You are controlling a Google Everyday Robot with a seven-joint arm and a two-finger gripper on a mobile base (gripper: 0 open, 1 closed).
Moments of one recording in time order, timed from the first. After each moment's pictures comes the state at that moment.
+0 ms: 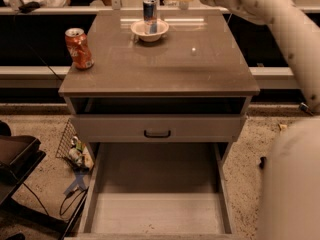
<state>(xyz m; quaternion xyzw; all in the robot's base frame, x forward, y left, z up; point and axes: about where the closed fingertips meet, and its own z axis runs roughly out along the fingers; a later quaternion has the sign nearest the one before) 0.855 -0.098 1.037 -0.27 0.68 0.15 0.67</state>
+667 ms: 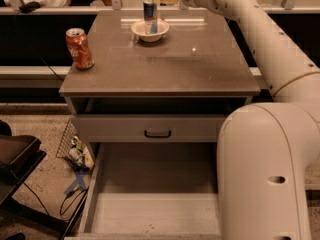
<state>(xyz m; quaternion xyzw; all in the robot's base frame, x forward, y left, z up) 0.911 -0.061 1.010 -0.27 0.69 0.15 0.65</state>
